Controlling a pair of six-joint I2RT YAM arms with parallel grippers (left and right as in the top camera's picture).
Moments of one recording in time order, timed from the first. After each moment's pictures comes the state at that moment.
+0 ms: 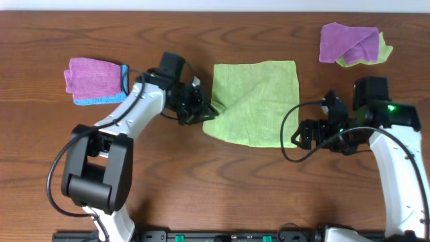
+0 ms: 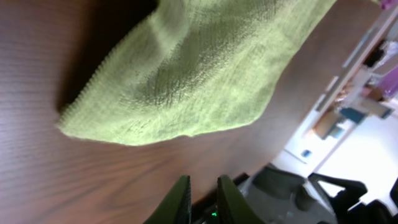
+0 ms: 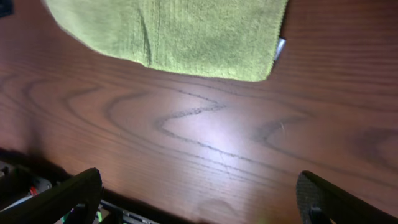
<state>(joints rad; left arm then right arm) -0.29 1.90 1.31 -0.73 0.79 -0.73 -0.12 1.37 1.12 -1.23 -0.39 -0.08</state>
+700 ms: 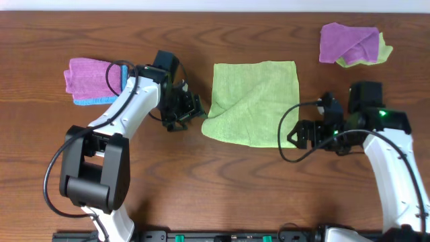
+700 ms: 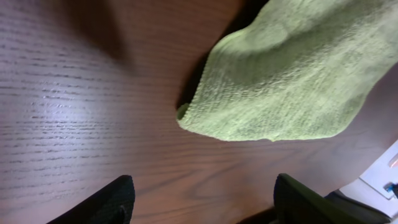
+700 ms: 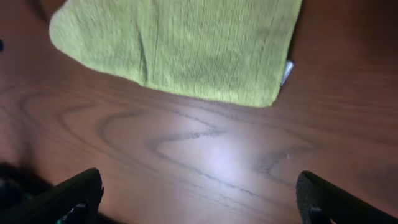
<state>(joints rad) -0.27 1.90 1.34 -0.96 0.54 -0.57 -0.12 1.37 0.99 -1.04 -0.43 -0.07</state>
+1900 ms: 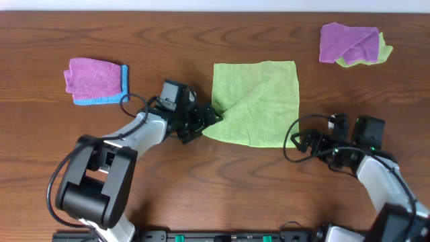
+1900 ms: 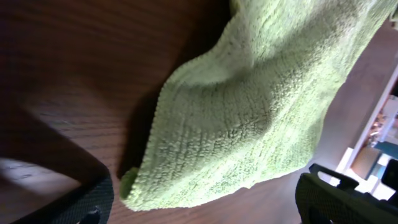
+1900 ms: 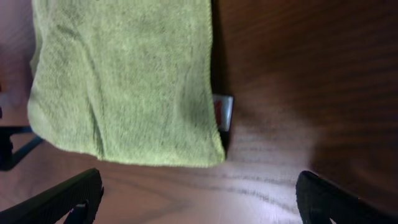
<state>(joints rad) -0.36 1.80 0.92 -0.20 0.59 -0.85 -0.30 1.40 0.57 -0.39 -0.59 0.16</state>
